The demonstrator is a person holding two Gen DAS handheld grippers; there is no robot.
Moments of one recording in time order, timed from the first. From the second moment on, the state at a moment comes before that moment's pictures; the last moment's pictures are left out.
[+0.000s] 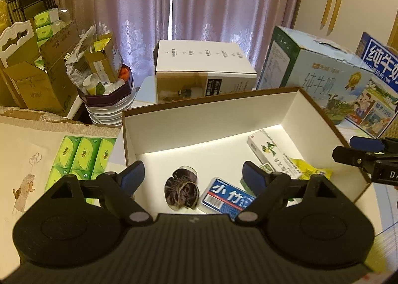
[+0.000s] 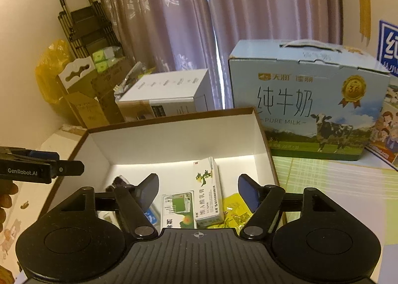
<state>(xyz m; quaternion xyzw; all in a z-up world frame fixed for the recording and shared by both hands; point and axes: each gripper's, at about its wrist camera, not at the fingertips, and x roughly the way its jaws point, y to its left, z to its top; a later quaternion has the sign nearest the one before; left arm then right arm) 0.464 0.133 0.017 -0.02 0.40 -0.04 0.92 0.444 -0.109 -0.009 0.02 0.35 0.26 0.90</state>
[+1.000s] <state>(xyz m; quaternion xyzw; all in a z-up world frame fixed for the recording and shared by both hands) 0.319 0.101 0.074 -0.03 0.36 -0.07 0.93 0.302 -0.163 0.041 0.05 0.32 0.25 0.91</state>
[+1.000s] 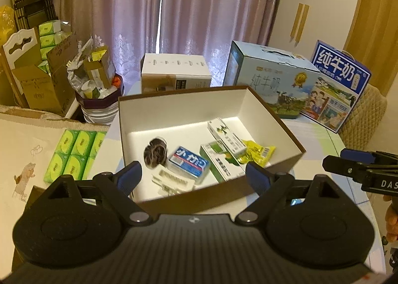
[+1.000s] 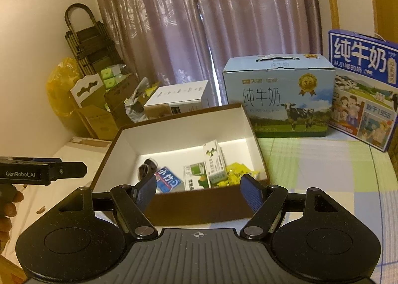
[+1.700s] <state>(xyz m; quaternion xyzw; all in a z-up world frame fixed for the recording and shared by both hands) 0.249 0.081 0.048 -0.04 0.40 -0.08 0.91 0.234 -0.187 0.018 0.05 0.36 0.25 0.90</state>
